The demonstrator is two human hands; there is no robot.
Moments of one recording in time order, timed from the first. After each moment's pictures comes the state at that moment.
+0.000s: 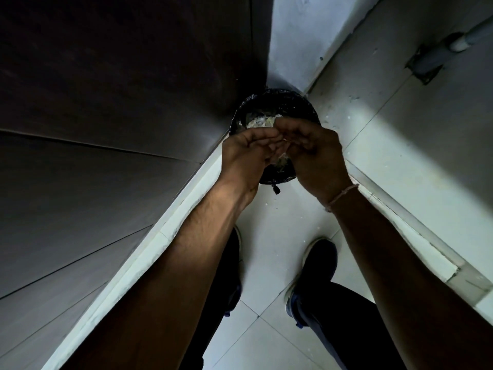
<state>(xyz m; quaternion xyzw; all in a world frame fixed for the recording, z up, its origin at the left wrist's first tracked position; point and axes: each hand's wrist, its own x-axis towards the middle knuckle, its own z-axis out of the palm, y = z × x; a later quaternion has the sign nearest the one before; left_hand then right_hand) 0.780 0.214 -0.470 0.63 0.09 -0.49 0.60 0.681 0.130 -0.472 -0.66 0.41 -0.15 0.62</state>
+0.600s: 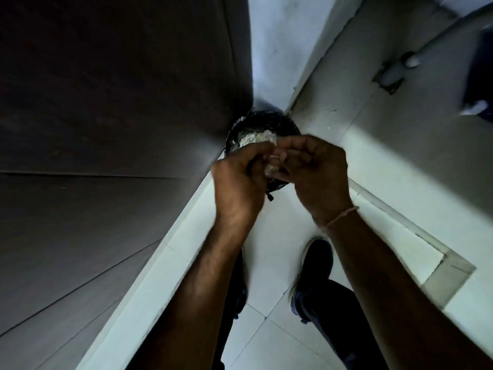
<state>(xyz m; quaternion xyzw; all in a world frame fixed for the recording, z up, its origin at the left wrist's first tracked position) 0.766 0.233 -0.407 0.80 -0.27 -0.24 0.47 0.673 0.143 -0.387 -0.48 0.48 -0.20 0.71</state>
